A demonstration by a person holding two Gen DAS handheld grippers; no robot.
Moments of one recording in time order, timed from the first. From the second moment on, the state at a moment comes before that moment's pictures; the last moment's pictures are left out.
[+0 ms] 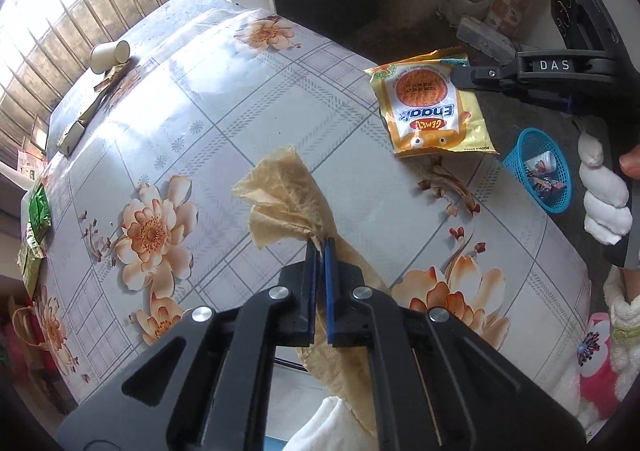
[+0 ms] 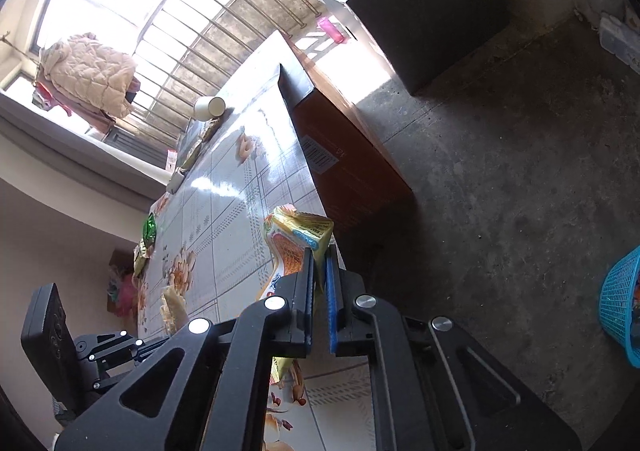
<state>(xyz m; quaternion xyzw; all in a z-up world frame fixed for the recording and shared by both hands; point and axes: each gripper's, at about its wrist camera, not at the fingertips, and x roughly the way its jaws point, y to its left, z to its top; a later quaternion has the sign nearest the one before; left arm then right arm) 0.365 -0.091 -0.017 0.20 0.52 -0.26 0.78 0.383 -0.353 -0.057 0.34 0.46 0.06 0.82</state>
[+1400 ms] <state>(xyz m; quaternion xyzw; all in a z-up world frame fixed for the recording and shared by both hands) 0.164 -0.320 0.106 0.22 0.35 -0.49 0.77 0.015 -0.549 -0.002 0.44 0.30 -0.18 0.83</state>
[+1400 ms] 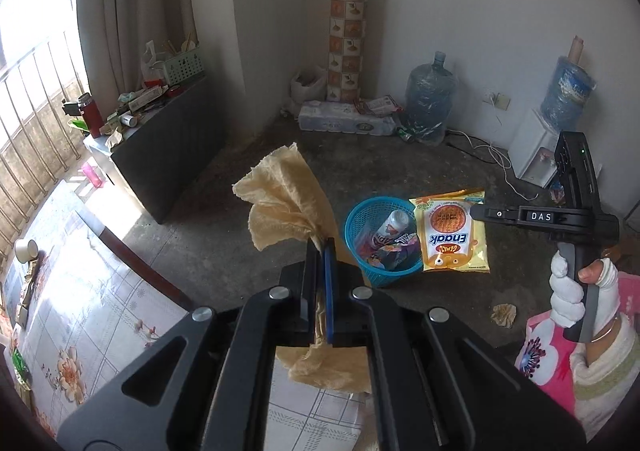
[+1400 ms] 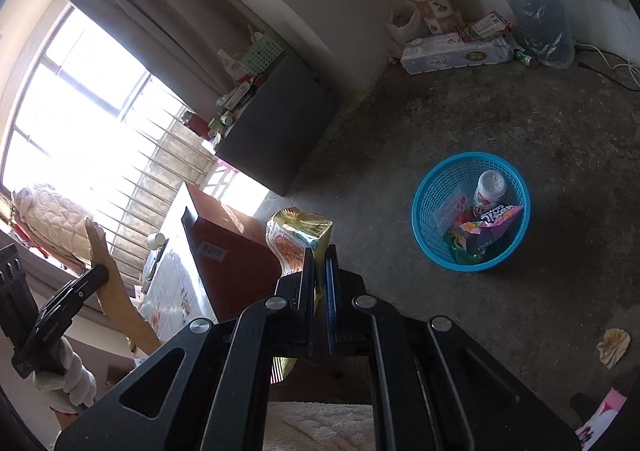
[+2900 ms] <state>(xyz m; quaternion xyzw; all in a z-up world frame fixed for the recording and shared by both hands) 0.179 -0.627 -0.157 0.30 0.46 -0.51 0.66 0.034 -0.731 -0.269 0.54 0.35 -0.31 0.71</state>
